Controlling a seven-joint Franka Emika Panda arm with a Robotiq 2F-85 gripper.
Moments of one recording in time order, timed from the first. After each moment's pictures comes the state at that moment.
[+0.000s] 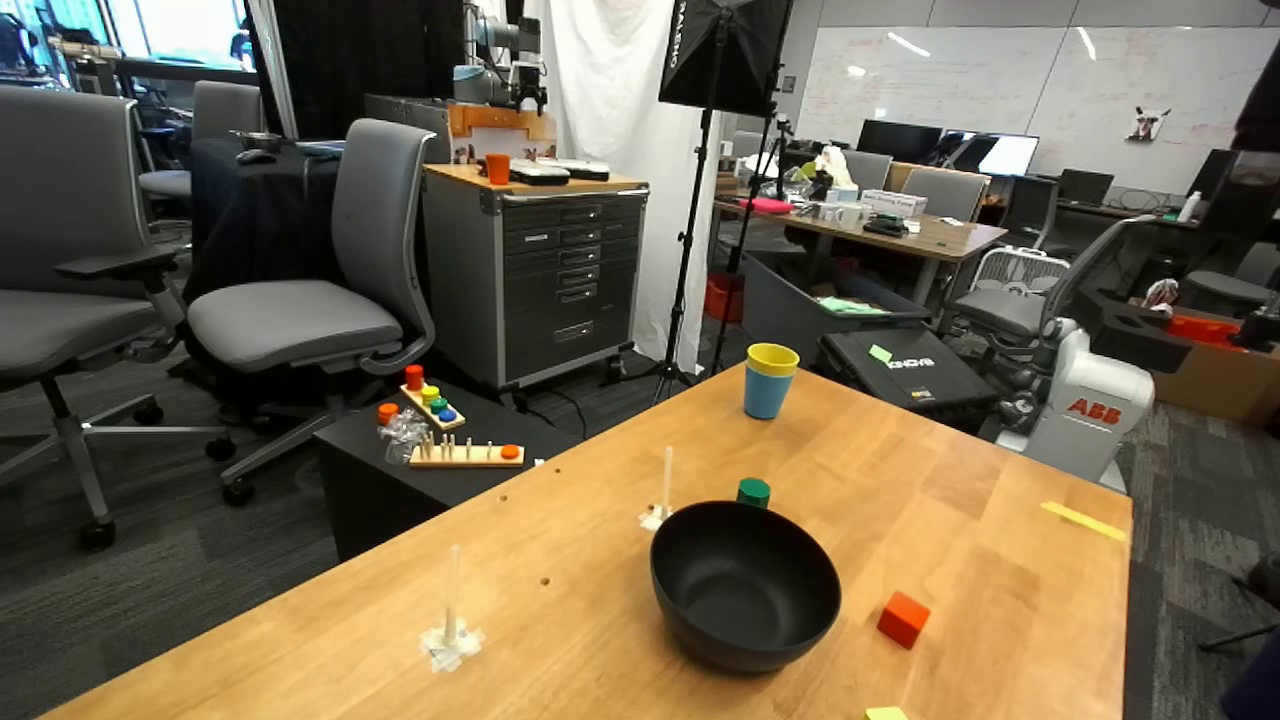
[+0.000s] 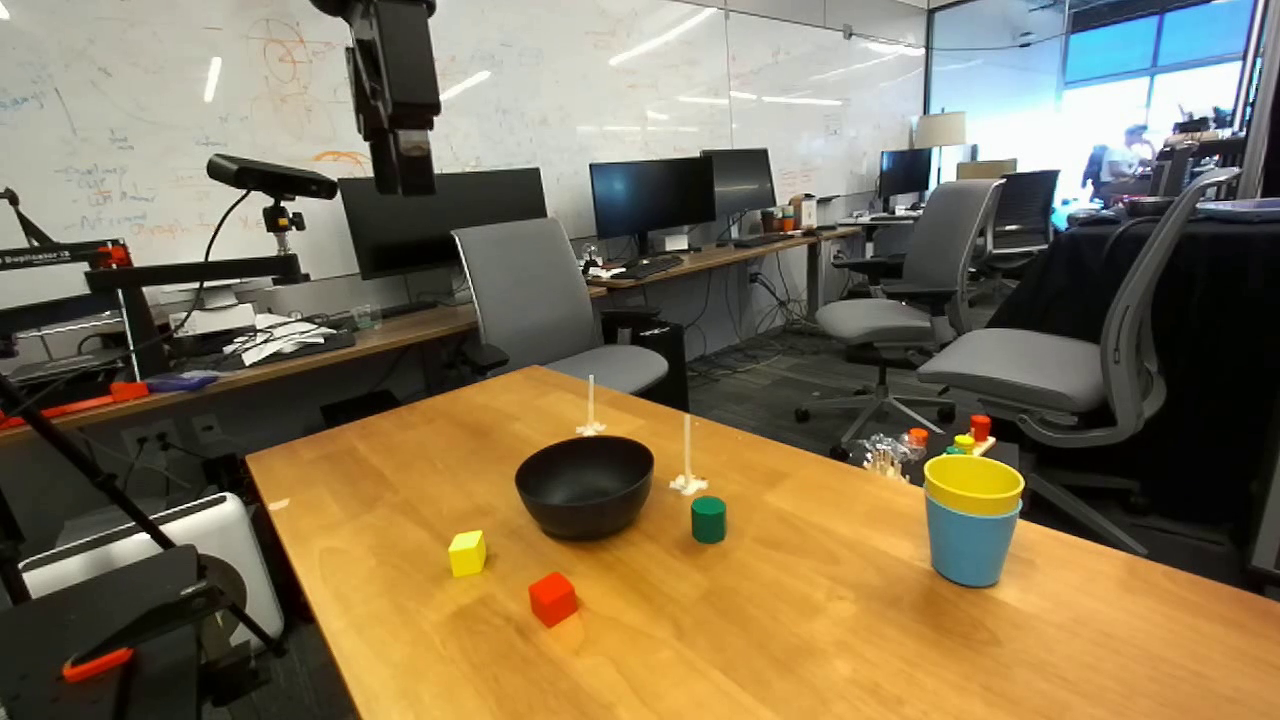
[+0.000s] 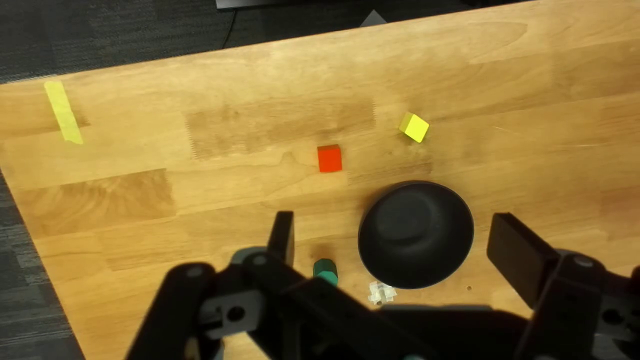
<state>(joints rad) -0.01 -0.42 -0.05 -2.37 0.01 1.93 0.00</state>
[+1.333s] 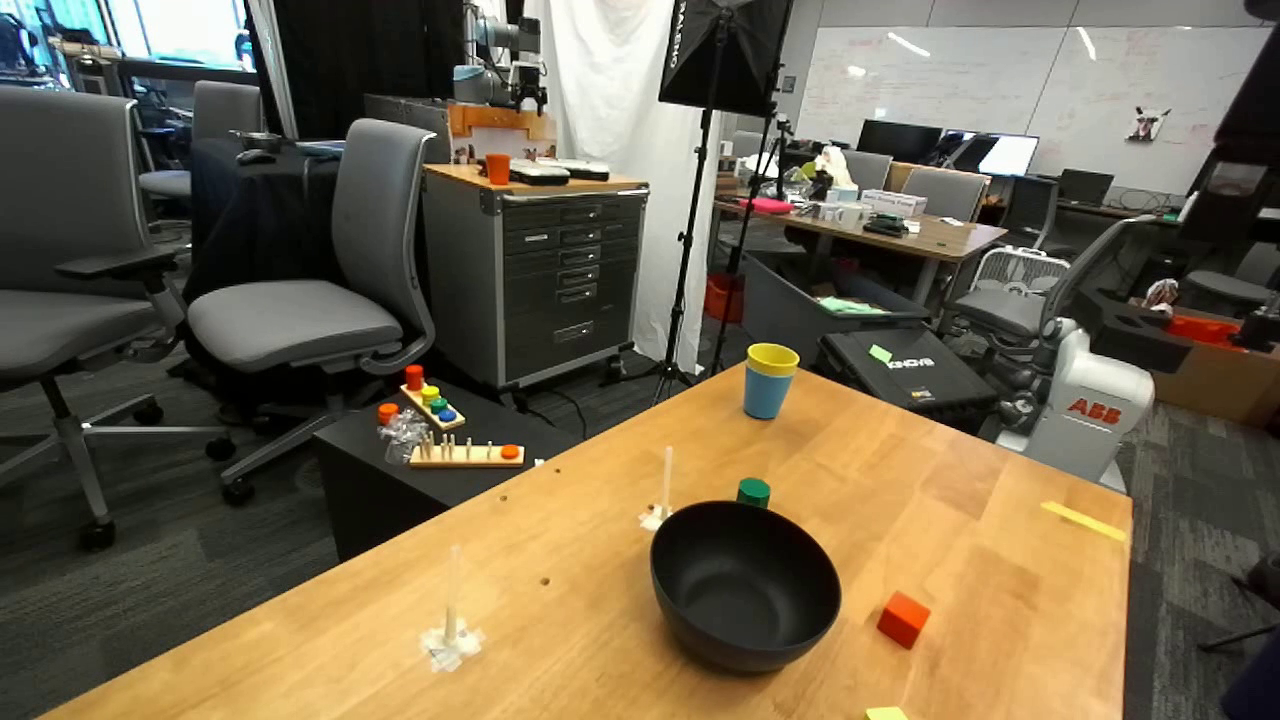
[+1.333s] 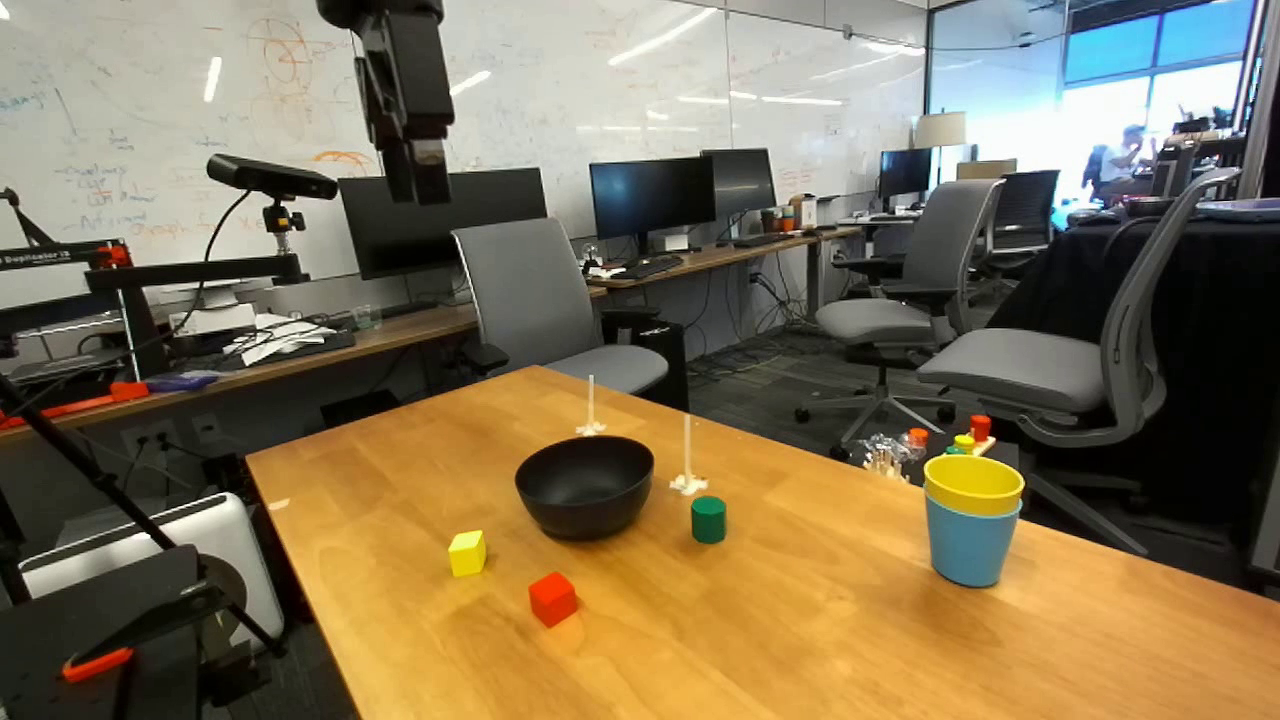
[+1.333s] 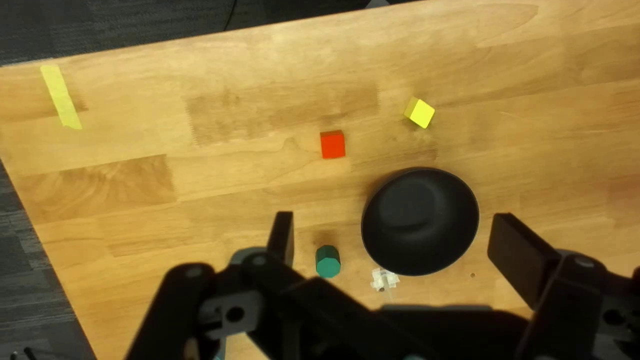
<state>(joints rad) -0.01 -0.41 -0.05 -2.40 0.01 1.99 0.00</state>
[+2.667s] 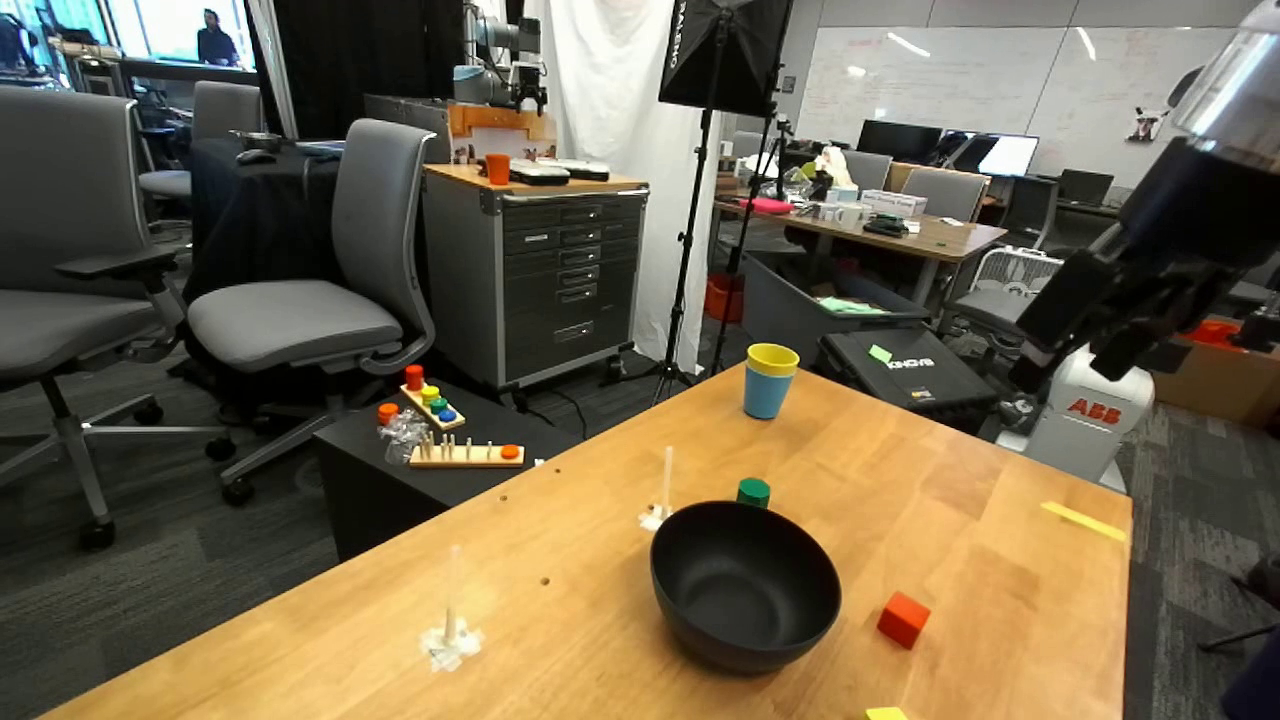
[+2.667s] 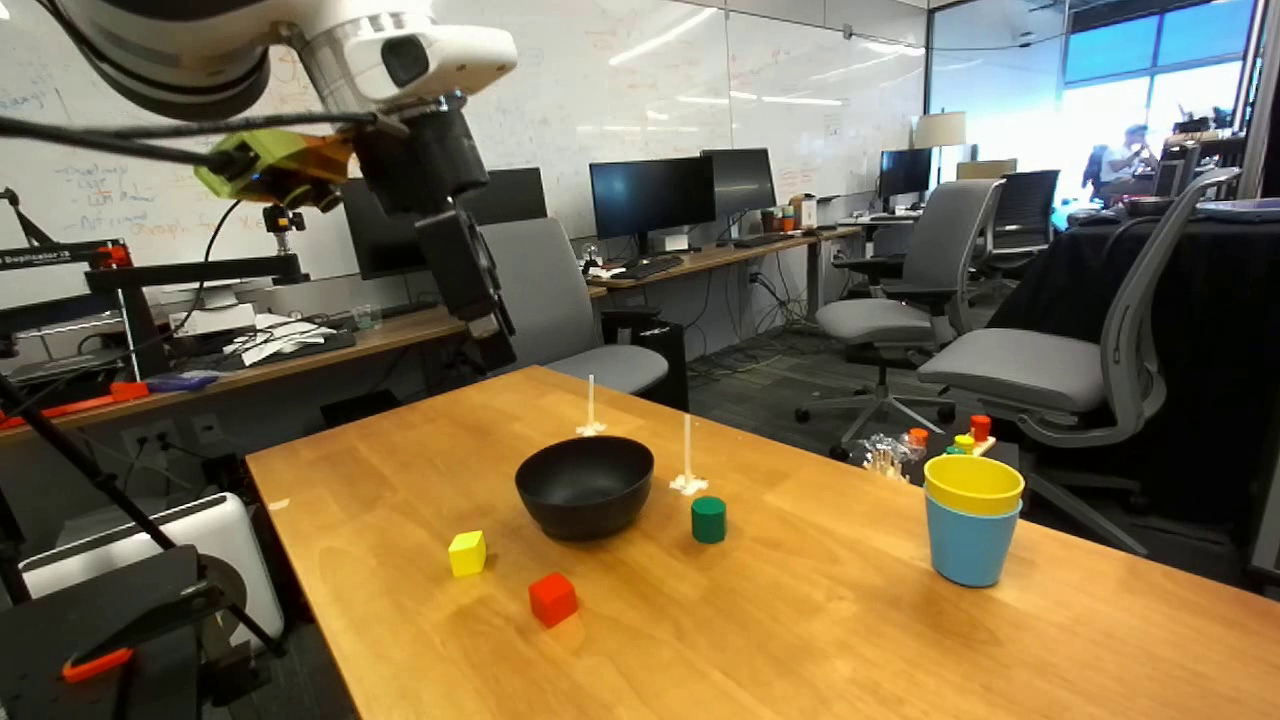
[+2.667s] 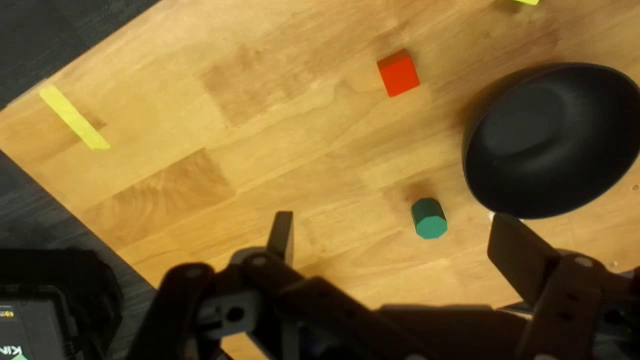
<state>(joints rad) -0.17 -0.29 0.10 -2.66 -0.18 2.58 0.46</state>
